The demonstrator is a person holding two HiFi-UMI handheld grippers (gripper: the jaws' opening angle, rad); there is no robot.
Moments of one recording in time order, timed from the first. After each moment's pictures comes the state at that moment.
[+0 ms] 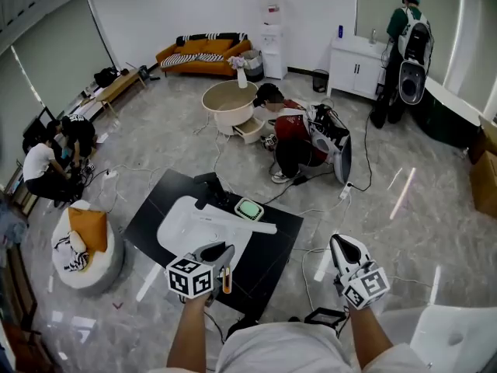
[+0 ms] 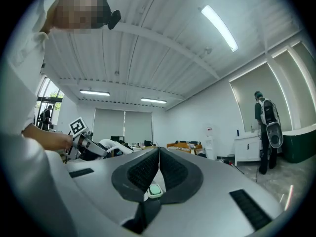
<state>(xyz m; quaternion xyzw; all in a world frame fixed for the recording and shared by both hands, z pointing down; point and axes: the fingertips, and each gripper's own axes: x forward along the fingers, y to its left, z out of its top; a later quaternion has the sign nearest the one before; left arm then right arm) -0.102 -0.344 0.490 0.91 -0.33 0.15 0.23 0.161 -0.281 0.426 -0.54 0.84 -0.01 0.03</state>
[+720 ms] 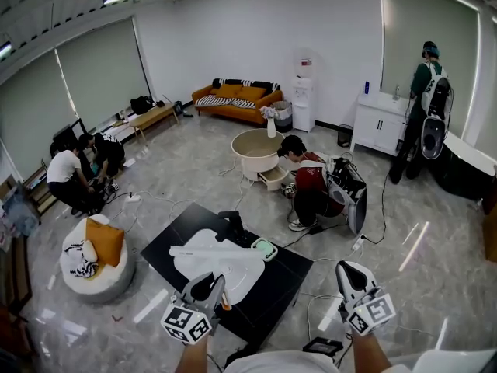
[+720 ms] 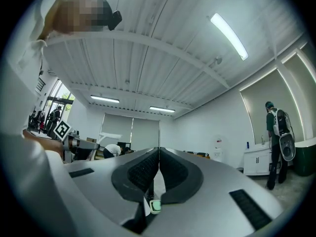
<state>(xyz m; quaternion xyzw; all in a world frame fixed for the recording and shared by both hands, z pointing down) -0.160 -0.280 0.380 0.89 -0.46 -0.02 0.04 0.147 -0.266 0.346 -0.50 0.87 0.05 0.05</state>
